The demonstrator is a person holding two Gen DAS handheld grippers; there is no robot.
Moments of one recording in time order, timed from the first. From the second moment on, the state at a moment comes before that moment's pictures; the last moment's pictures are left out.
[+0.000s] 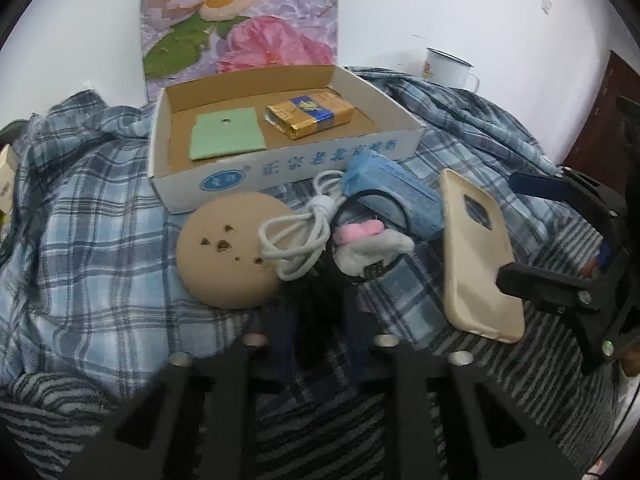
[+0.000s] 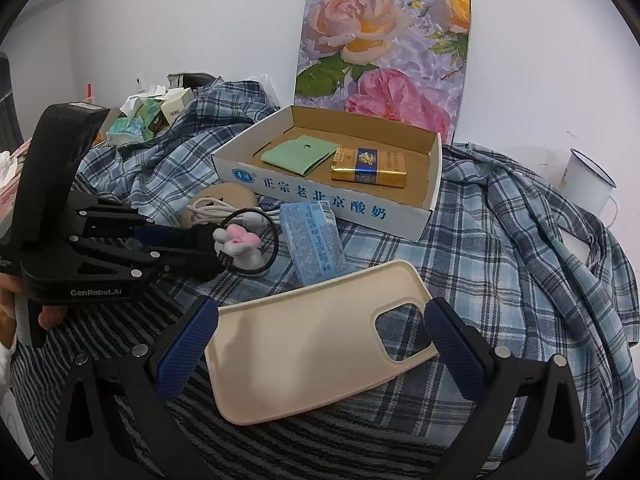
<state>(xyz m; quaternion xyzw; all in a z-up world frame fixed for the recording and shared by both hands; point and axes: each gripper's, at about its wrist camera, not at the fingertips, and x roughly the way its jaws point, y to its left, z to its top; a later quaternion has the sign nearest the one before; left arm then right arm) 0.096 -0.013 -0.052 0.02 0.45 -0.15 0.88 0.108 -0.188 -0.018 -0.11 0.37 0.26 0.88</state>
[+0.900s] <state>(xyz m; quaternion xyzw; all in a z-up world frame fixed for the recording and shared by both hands) 0.064 0.004 -0.011 -0.02 0.33 -0.17 0.93 0.104 -0.183 -0.018 -0.10 0.41 0.33 0.85</state>
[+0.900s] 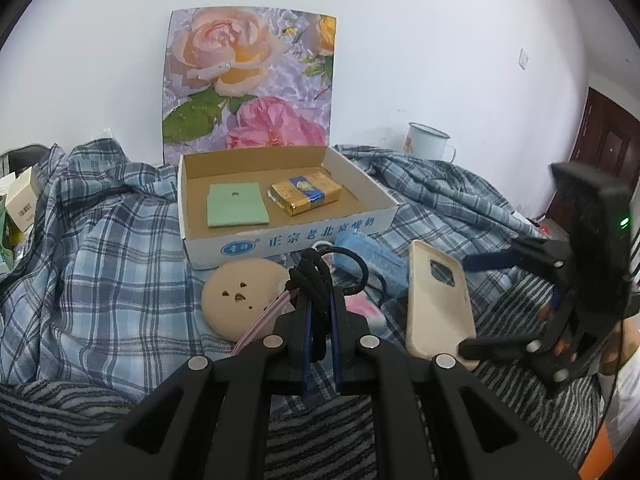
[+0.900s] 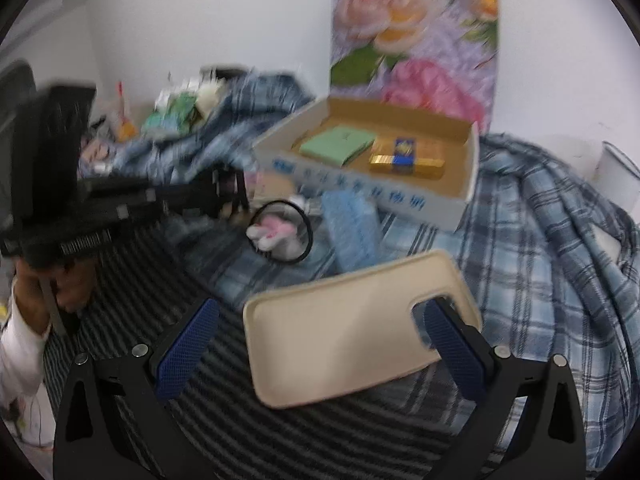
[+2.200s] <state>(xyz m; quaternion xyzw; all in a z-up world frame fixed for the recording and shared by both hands) 0.059 -0.003 -0.011 -0.02 0.33 -0.18 0.93 0.136 -0.217 -0.046 0.09 0.49 0.32 0.80</state>
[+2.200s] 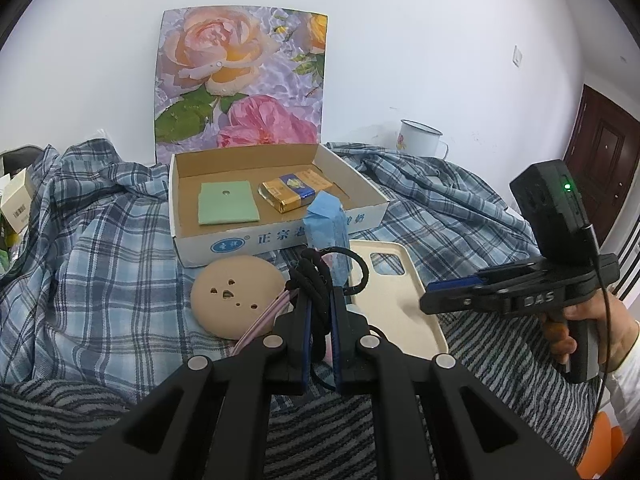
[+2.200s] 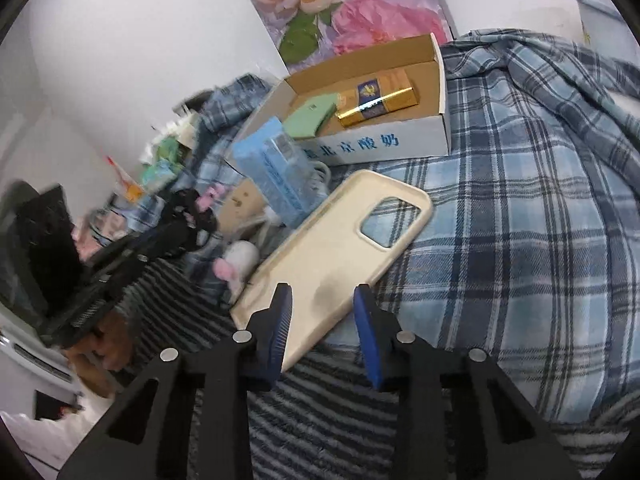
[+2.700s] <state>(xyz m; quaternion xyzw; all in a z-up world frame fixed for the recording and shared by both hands) 0.059 -0.004 -0.012 -0.02 0.33 -0.19 0.93 0.137 -0.215 -0.032 -0.01 0.45 0.25 0.86</state>
